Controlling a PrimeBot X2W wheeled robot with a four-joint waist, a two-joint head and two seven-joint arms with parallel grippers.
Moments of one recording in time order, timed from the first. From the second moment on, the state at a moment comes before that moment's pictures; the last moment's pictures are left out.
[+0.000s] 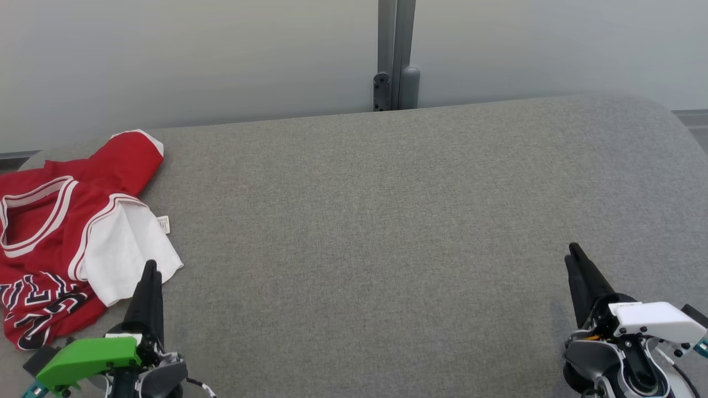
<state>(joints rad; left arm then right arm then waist) -0.09 0.04 0.11 0.26 -1.61 -0.13 0.11 -0.10 -0.04 -0.11 0.26 1.61 0.13 0.11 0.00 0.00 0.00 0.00</state>
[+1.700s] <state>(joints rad) -0.04 0.07 0.03 0.27 -0.86 -0.13 -0.09 -0.07 -0.08 0.04 0.21 0.72 0.13 -0.09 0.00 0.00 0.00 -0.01</state>
